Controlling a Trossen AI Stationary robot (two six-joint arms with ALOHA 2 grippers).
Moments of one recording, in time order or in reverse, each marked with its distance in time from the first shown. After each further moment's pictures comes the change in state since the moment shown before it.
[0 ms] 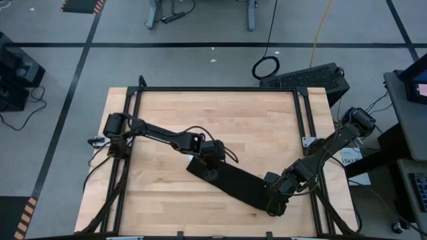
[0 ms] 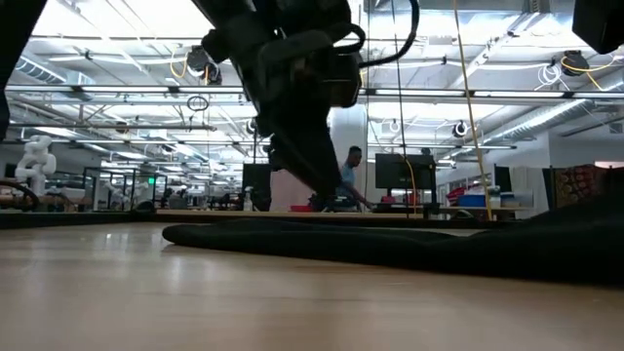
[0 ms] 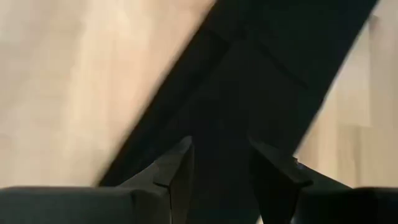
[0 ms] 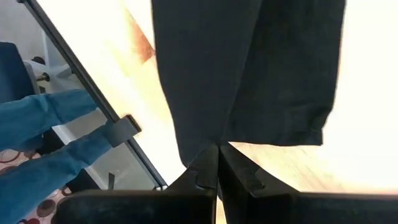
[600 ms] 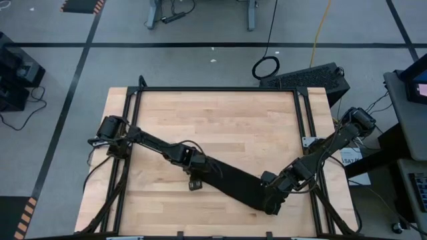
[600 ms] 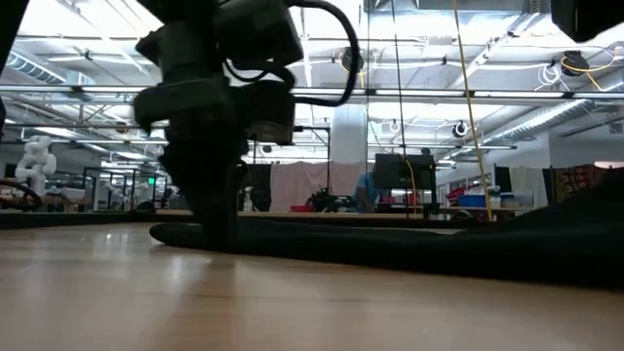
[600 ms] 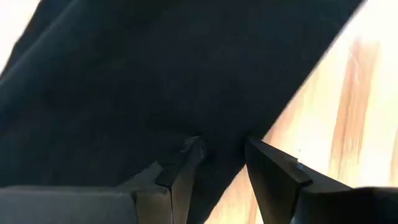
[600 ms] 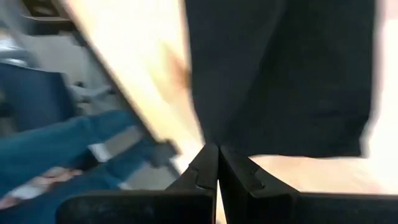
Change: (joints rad) left arm -0.110 -0.030 -0.200 -0.104 -0.079 -0.064; right arm -0.024 0.000 0.000 0.127 0.030 0.078
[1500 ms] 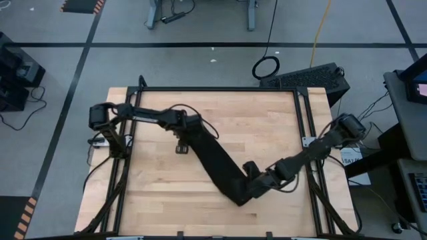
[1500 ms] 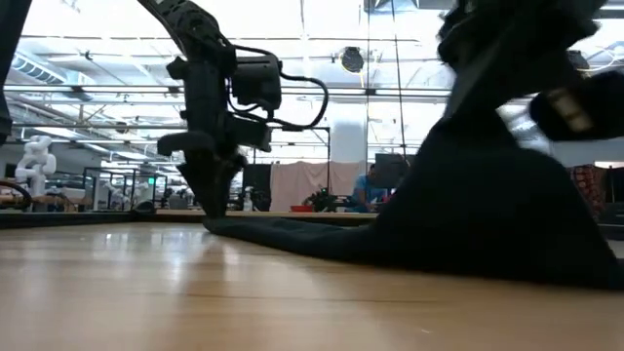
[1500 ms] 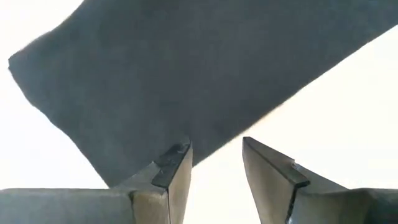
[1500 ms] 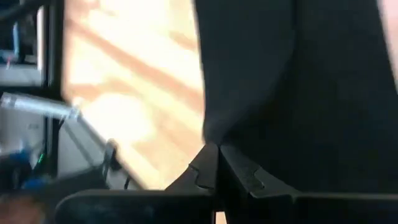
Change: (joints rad) left arm 0.432 -0.175 -0.055 -0.242 -0.077 0.655; right arm -0.127 0.182 0.000 0.426 0.437 0.344
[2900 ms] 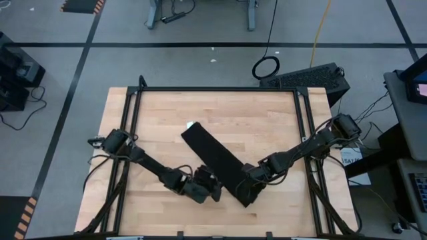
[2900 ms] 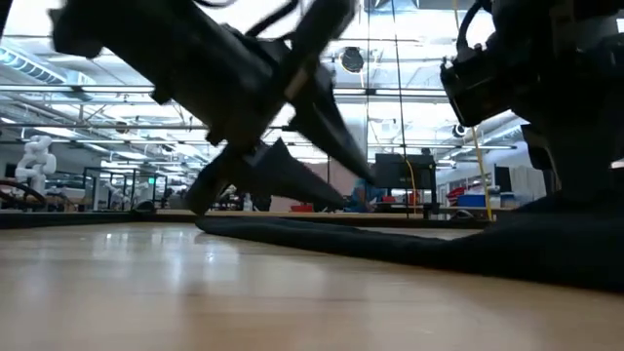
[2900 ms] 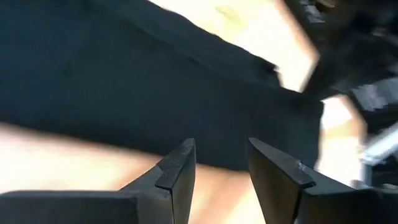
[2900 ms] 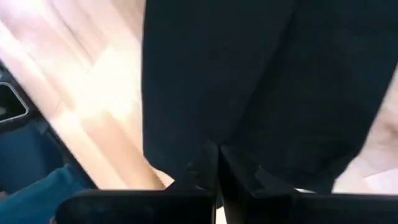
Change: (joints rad) left arm -0.690 0.291 0.062 0.913 -0.603 -1.534; right arm -0.108 0.042 0.000 -0.260 -0.450 -0.549
